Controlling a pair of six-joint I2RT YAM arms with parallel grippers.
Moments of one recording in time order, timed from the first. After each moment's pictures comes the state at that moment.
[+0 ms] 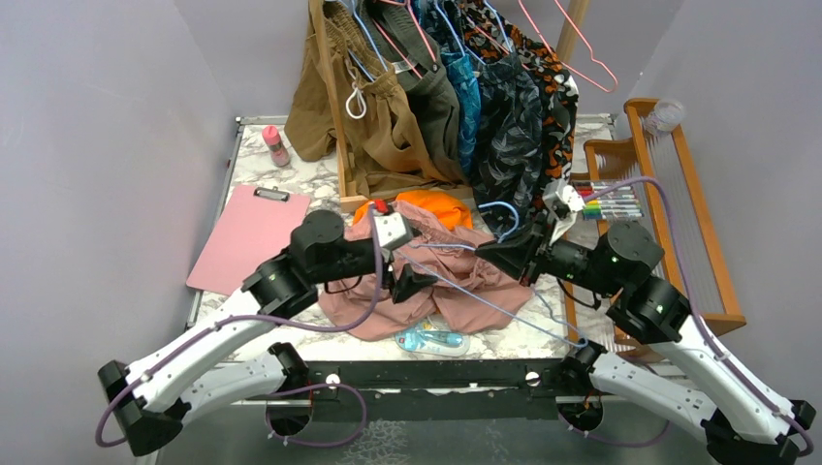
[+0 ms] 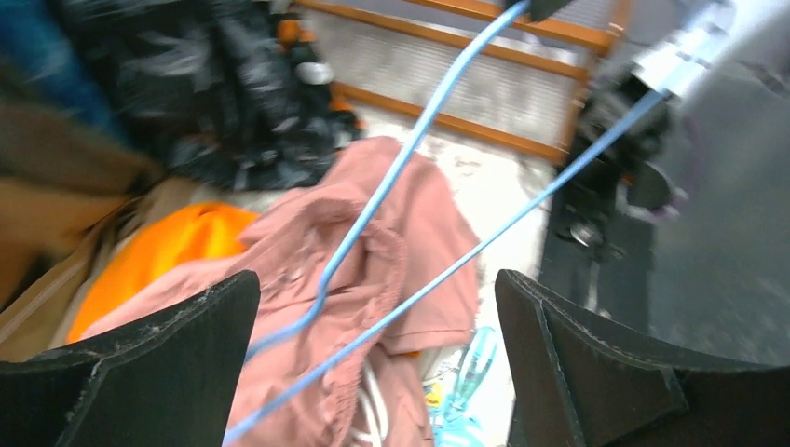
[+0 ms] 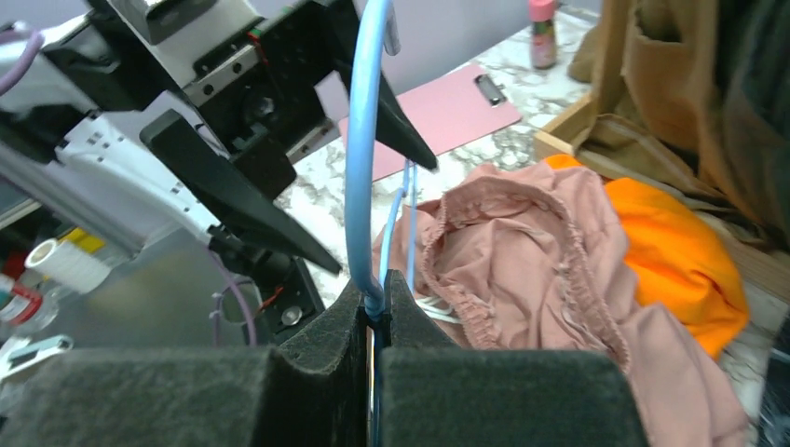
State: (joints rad) left arm -0.86 0.89 0.91 -0.21 0.45 0.08; right arm 0.80 0.67 0.94 -0.28 -0.35 0.26
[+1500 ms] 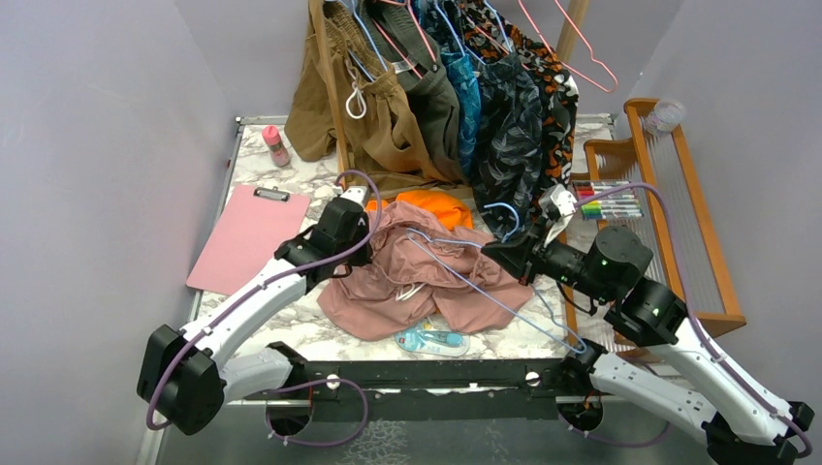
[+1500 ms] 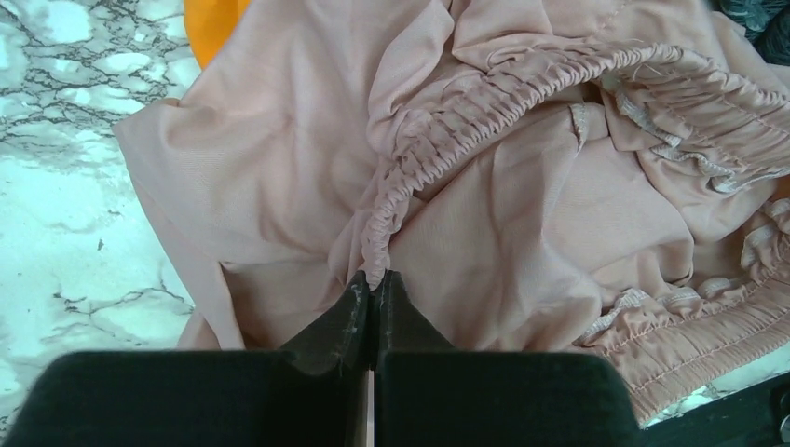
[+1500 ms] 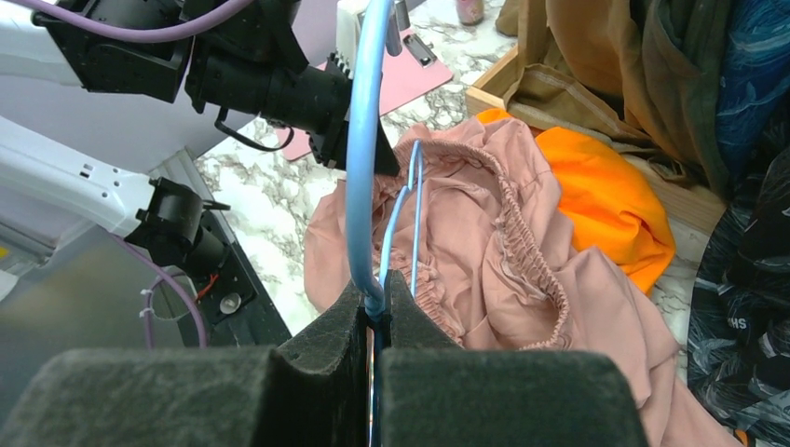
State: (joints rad) left arm -0.58 1.12 0.79 -0.44 -0.09 -0.44; right arm 0.80 0.64 0.90 -0.36 -0.18 0.21
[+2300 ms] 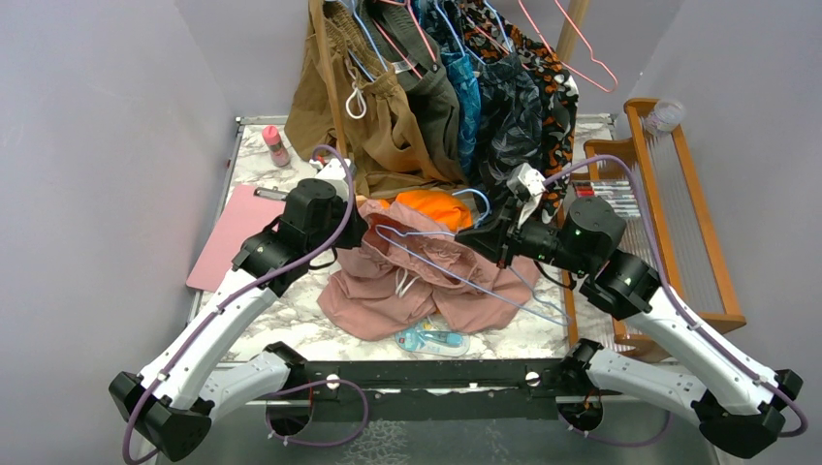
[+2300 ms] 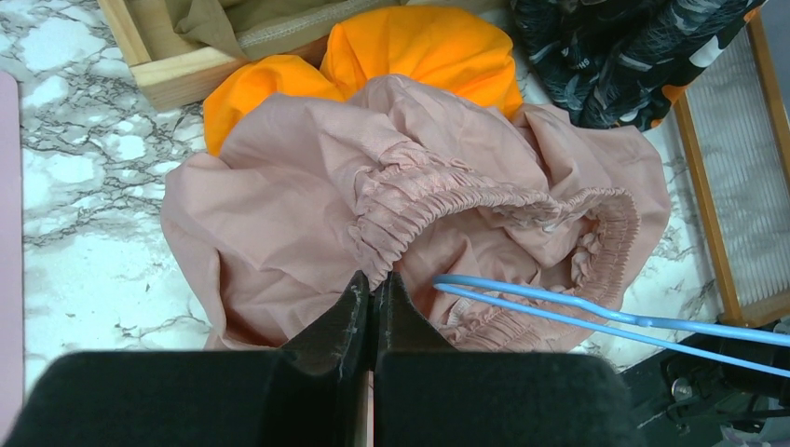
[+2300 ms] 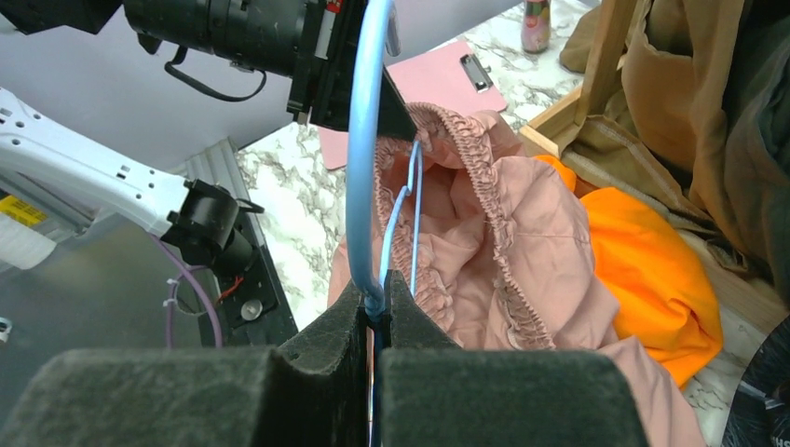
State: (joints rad) left arm -0.58 0.97 1.04 -0.62 -0.06 -0.38; right arm 0.80 0.85 1.01 -0.25 -0.33 0.16
